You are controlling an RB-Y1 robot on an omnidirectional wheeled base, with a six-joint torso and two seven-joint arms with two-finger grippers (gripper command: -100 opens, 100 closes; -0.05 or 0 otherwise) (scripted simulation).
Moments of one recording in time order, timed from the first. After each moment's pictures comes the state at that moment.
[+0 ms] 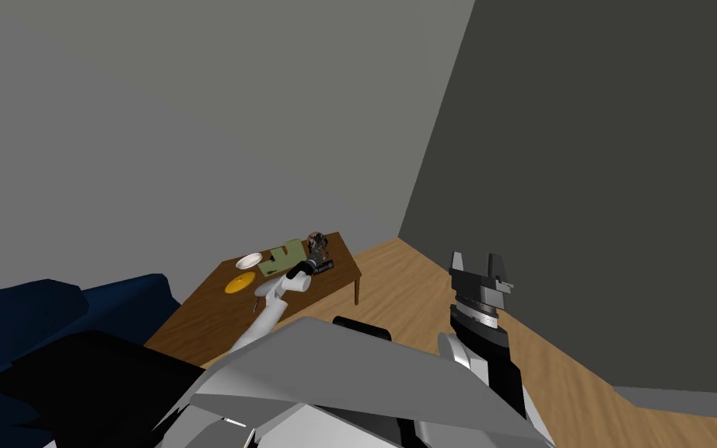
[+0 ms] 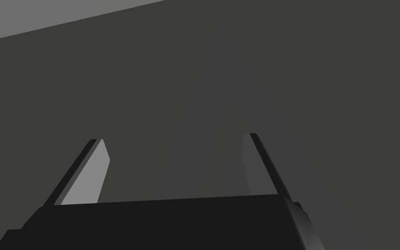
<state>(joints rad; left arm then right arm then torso) 0.15 0.33 0.07 -1.65 0.35 0.26 0.29 0.54 -0.03 -0.04 -2.24 -0.08 -0.61 -0.12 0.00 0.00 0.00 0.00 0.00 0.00</state>
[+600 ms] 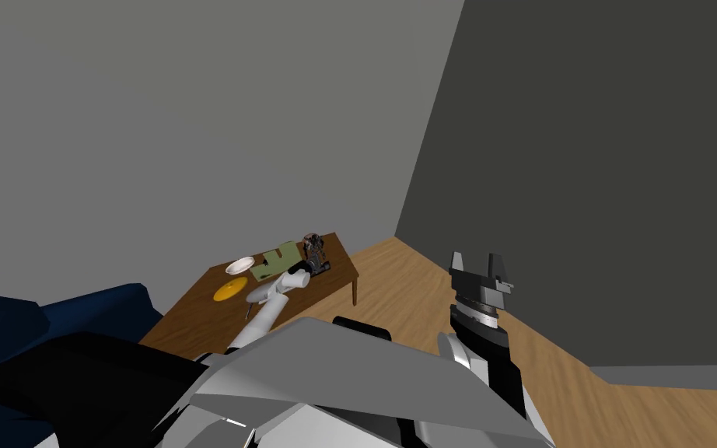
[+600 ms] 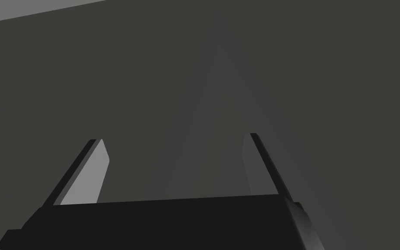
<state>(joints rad) 0.08 0.36 0.09 -1.51 0.38 0.41 0.31 0.54 -0.03 -0.04 -2.24 -0.08 -0.61 -0.12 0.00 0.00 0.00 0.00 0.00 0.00</state>
